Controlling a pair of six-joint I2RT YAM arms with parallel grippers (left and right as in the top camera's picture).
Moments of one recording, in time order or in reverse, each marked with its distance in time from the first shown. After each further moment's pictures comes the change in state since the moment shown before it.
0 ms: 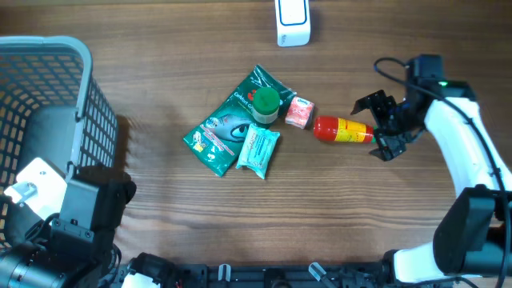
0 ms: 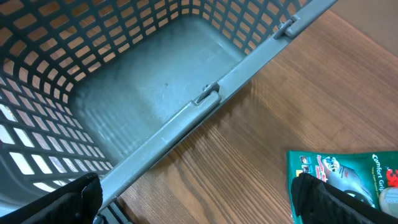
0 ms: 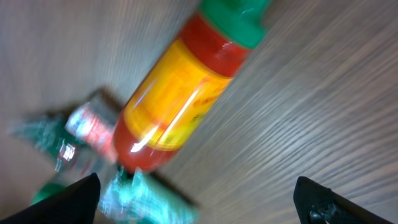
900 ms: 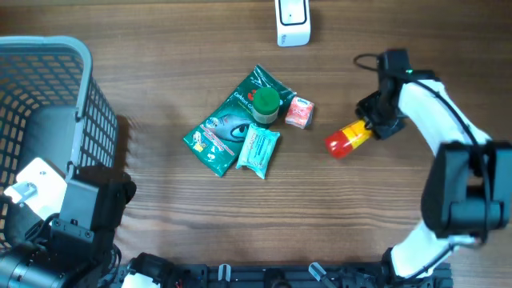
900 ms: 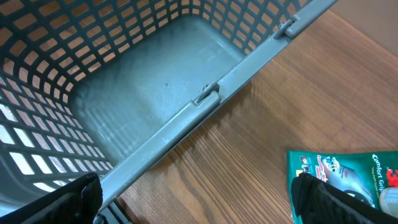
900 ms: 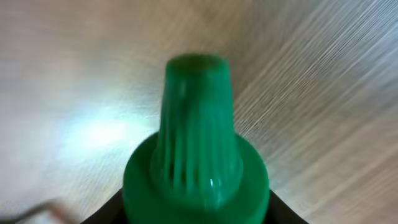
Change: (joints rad) left arm 0.000 0.000 0.000 0.000 0.000 0.000; right arm 0.068 0.195 0.093 0.108 0.329 -0.099
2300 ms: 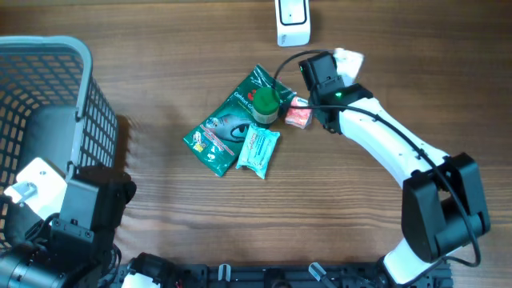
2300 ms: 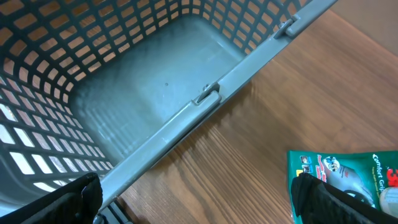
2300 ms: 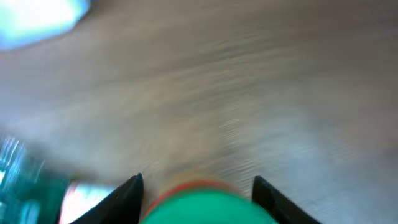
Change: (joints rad) left arm 0.000 0.000 0.000 0.000 0.000 0.000; right arm 0.407 -0.048 -0.056 0.385 0.483 -0.462
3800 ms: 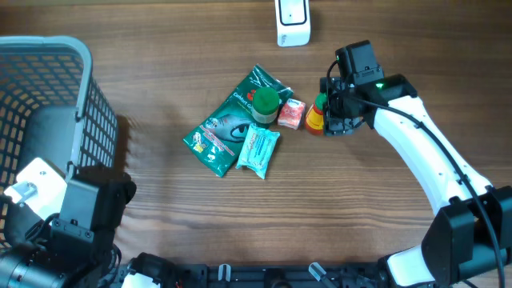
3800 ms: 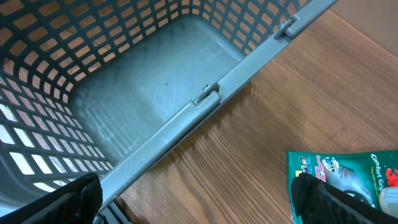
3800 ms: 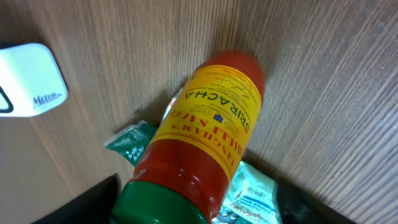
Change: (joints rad) left arm 0.000 0.000 0.000 0.000 0.000 0.000; right arm -0.130 -0.146 0.050 -0.291 -0.604 1.228
